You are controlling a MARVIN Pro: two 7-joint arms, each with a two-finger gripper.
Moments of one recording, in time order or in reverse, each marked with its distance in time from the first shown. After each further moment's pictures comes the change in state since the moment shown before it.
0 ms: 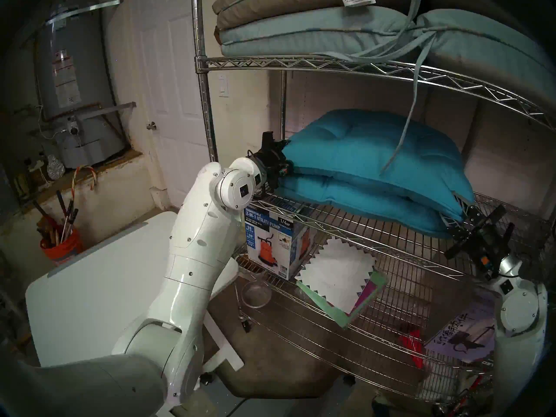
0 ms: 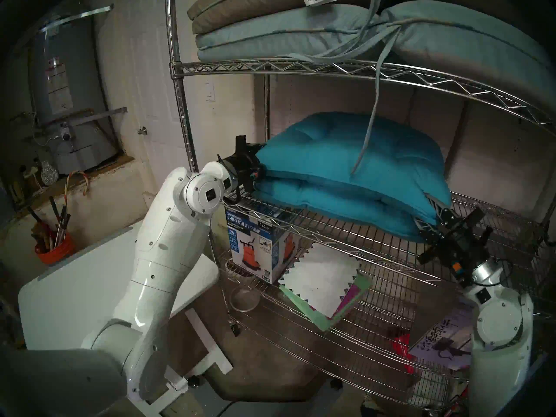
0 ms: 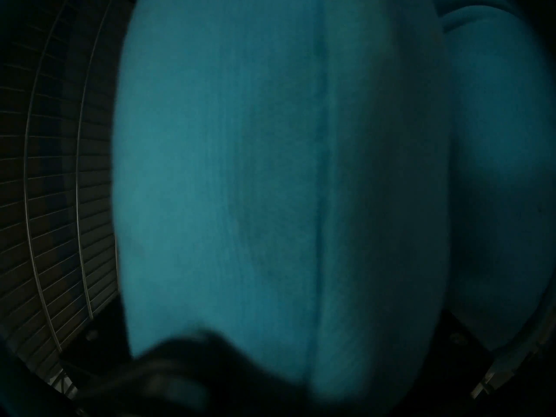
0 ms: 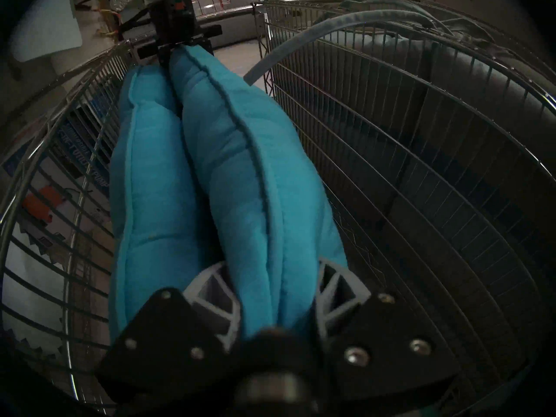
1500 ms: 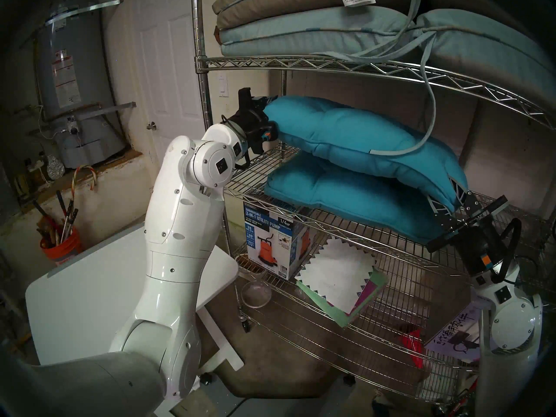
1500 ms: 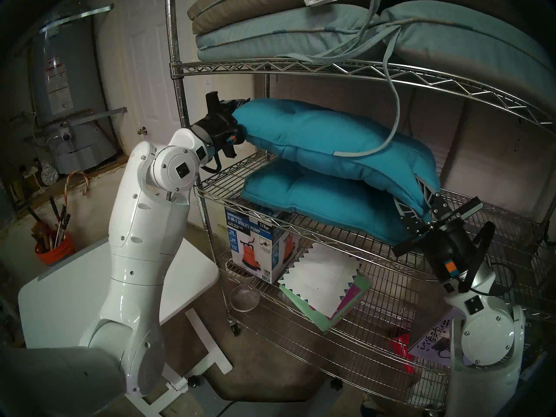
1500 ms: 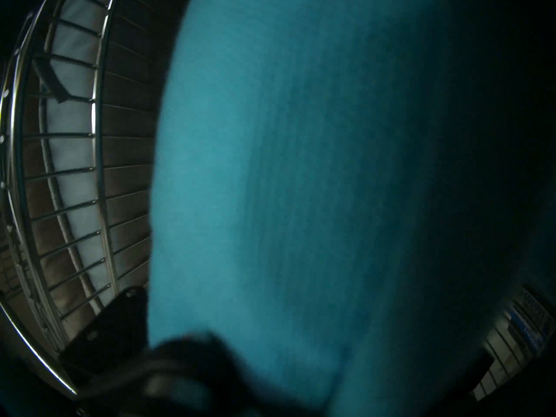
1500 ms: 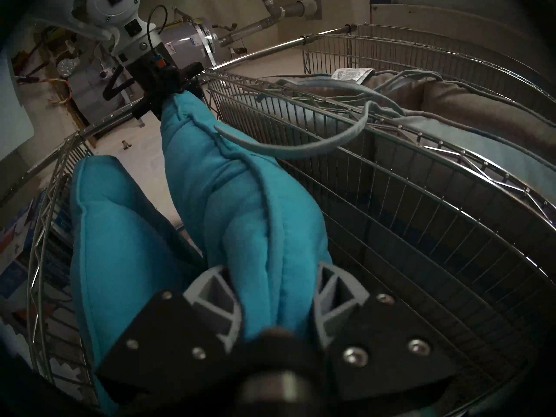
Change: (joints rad) left arm -0.013 0.005 -0.095 -0.226 0.011 0.026 -0.015; right arm -0.038 -0.133 -0.113 -0.226 0.085 0.069 -0.034
